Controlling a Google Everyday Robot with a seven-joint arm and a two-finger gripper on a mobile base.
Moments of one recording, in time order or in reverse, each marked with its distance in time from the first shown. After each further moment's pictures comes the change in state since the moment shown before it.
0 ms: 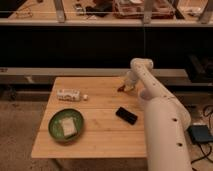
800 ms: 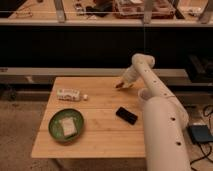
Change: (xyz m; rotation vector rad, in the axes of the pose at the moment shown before) arm -0.019 -0.021 -0.041 0.064 -0.123 -0.003
